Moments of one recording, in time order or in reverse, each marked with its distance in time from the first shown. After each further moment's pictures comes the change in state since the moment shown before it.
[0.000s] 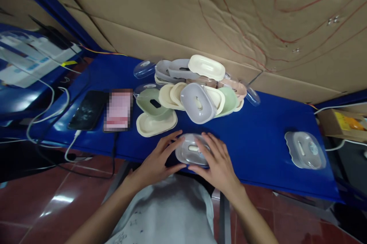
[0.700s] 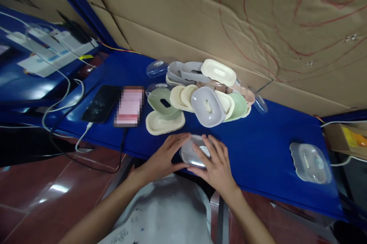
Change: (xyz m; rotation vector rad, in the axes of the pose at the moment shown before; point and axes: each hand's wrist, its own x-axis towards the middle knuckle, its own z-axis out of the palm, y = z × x) left_hand 0.004 -0.006 -0.002 -0.054 -0.040 -0.051; right_hand 0.014 -0.002 0.019 -0.127 0.101 -0.160
